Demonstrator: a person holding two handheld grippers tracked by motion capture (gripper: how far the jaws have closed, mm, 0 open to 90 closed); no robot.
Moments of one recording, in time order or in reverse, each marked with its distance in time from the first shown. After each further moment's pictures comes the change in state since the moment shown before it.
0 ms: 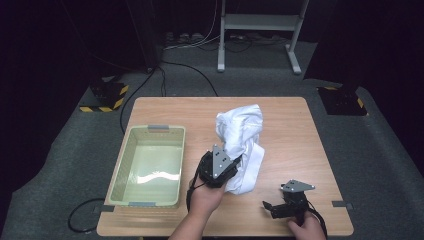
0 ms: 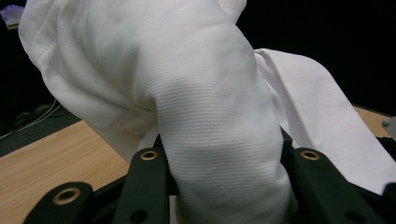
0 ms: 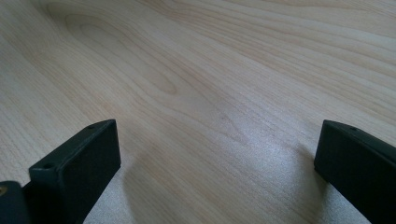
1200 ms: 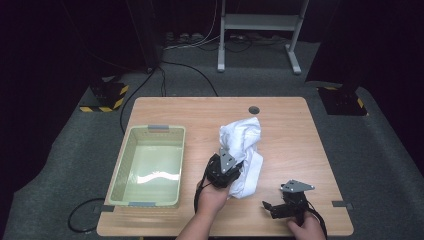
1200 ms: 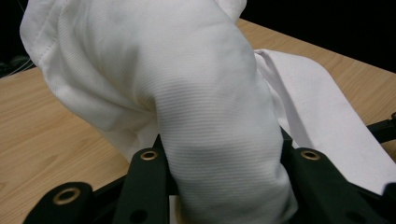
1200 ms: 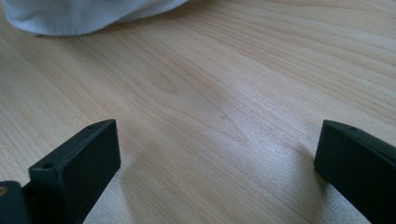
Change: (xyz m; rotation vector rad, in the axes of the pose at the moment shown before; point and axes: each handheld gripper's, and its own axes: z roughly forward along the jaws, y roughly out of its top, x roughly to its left) left arm -0.002 -0.043 0.047 0.155 -0.015 -0.071; right arm 0.000 0.000 0.000 0.000 -0.005 -0.007
